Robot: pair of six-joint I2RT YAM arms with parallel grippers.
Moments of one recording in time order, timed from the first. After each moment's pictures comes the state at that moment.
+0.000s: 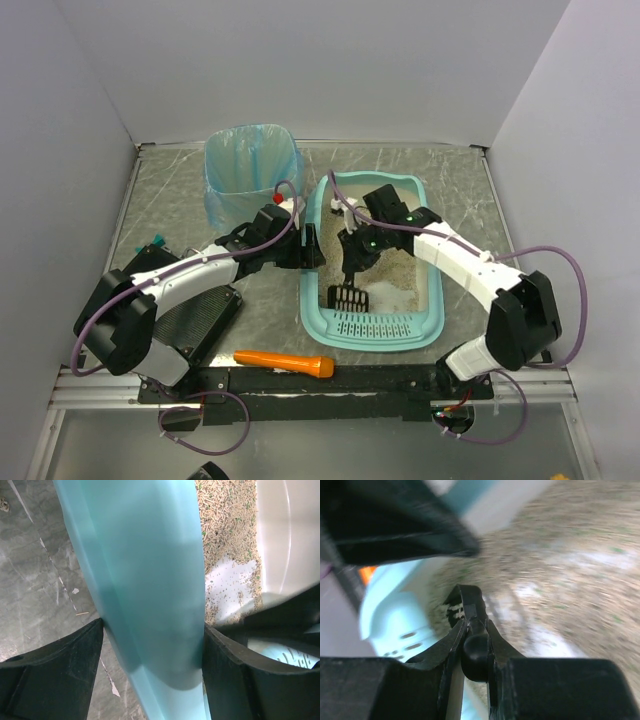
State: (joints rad) left arm -0.70 1.47 0.94 -0.16 0.14 -0.61; right arm 0.54 1.48 1.13 -0.71 -0.54 -0.17
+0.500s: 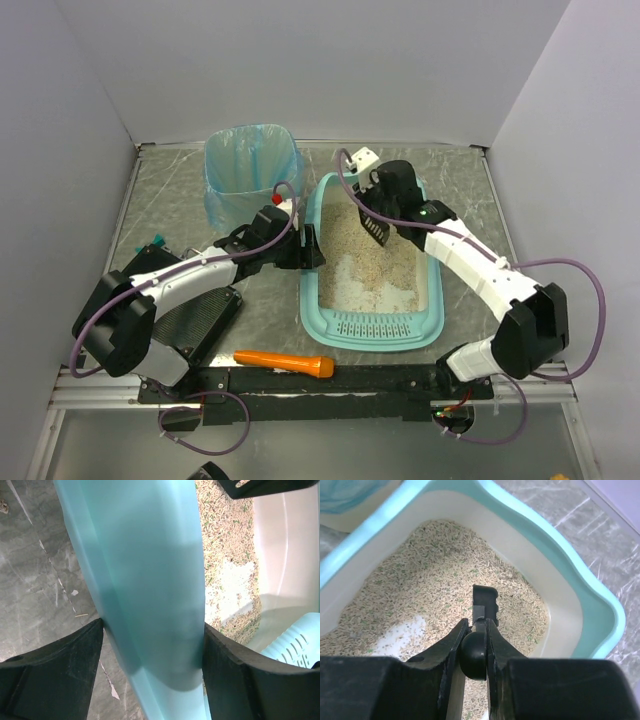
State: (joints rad) left arm -0.70 1.46 0.92 -0.13 0.14 -0.62; right arm 0.51 1.42 1.21 -0.37 0.08 -0.26
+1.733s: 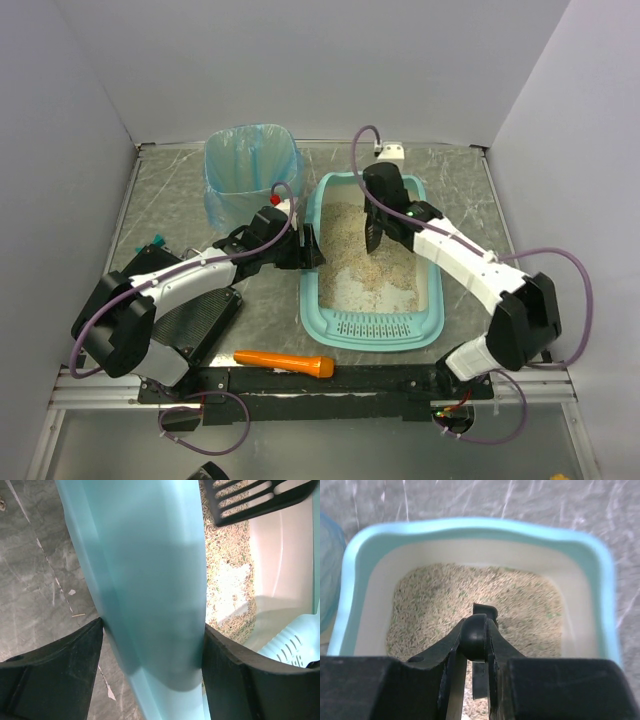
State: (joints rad) left arm -0.69 1.46 0.90 -0.11 0.15 -0.64; right arm 0.57 1.48 1.22 -0.31 0.52 0.30
